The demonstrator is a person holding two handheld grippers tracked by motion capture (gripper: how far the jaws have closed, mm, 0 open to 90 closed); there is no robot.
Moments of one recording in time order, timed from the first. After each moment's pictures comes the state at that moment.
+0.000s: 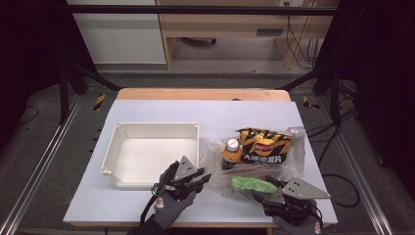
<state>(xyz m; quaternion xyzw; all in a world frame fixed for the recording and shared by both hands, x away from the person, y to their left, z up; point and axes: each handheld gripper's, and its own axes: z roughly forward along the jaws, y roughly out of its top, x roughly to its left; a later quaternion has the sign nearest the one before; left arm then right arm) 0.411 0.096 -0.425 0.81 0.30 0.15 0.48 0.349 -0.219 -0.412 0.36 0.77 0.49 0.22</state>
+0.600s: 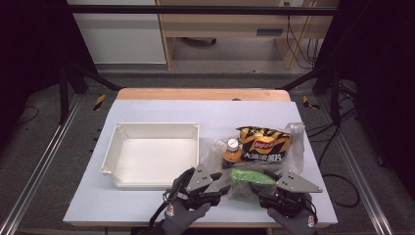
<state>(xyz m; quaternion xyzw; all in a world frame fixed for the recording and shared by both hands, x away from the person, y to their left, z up) 0.389 0.055 -0.414 0.83 0.24 0.13 0.49 0.362 -0.211 -0.413 0.37 0.76 0.47 0.24</state>
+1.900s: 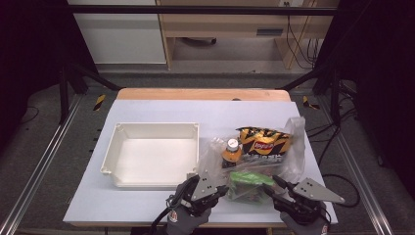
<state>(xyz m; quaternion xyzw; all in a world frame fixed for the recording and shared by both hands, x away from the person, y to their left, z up) 0.378 0.054 -0.419 0.84 0.22 0.13 0.49 0.338 -0.236 -0.401 0.40 0.73 0.50 0.24</state>
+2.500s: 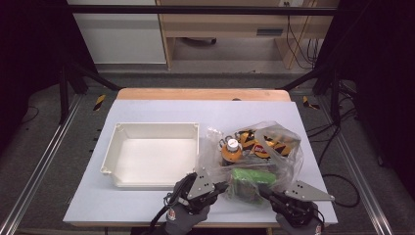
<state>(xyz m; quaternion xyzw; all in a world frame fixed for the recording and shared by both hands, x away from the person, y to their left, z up) 0.377 0.059 -0.412 0.82 0.21 0.14 0.51 0.340 -0.227 -0.416 0.39 0.76 0.49 0.18</state>
